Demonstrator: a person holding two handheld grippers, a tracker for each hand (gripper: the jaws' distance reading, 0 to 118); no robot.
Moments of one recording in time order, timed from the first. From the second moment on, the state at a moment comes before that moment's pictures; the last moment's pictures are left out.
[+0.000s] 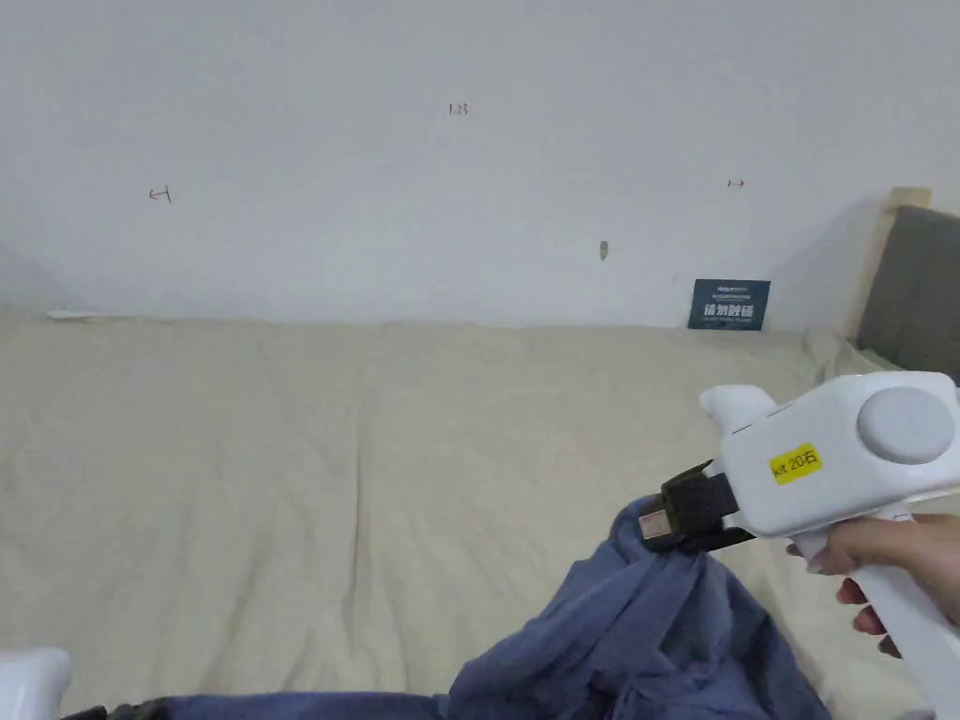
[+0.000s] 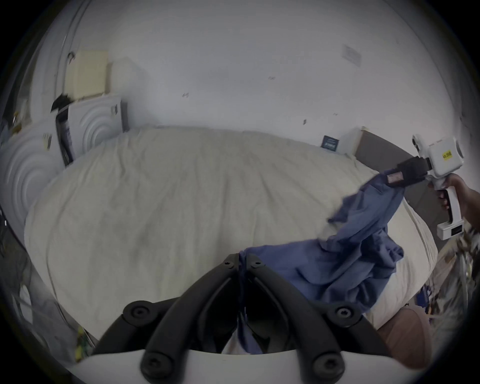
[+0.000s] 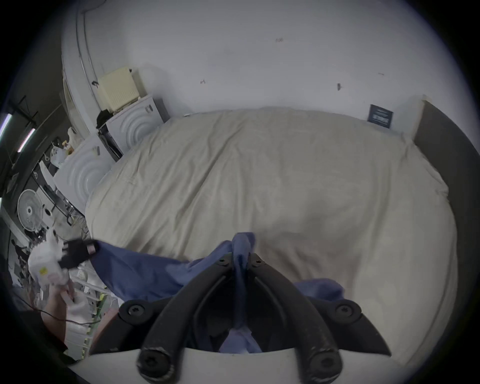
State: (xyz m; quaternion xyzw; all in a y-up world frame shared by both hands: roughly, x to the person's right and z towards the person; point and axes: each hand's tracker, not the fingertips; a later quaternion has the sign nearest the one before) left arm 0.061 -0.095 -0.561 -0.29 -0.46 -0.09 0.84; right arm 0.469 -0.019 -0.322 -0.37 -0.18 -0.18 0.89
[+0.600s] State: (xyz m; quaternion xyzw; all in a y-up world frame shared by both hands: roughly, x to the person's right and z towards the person) left arm 0.128 0.163 -0.595 -0.16 -0.50 -0.05 0.85; right arm 0.469 0.194 -0.191 -0.19 -0.35 -0.21 0.89
